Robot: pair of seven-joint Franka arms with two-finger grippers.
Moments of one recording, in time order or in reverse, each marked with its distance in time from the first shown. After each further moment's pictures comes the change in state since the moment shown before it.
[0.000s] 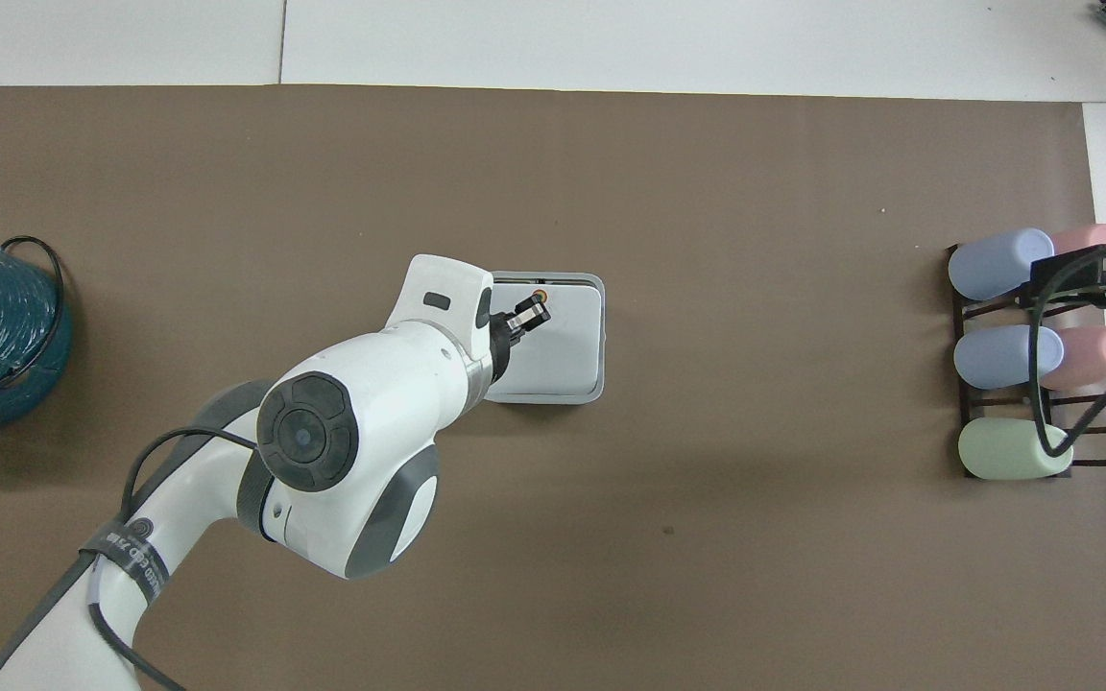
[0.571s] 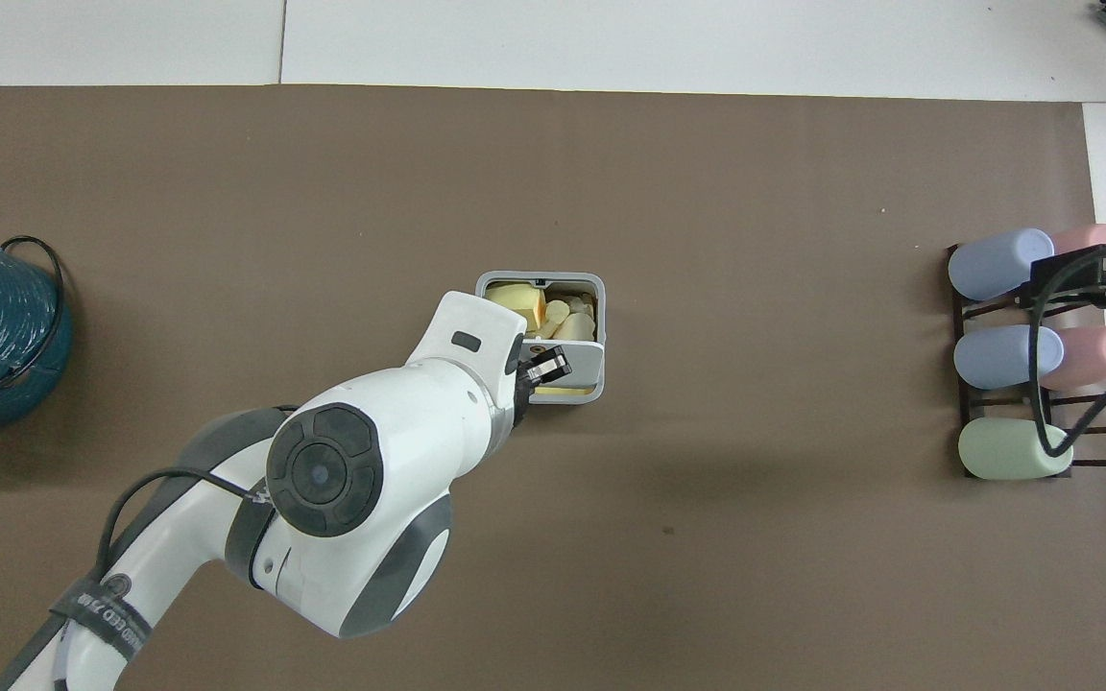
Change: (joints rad) left arm -0.042 -0.090 -0.004 -0.012 0.000 -0.155 0.009; right arm 0.000 0.000 0.000 0.000 0.000 0.000 0.000
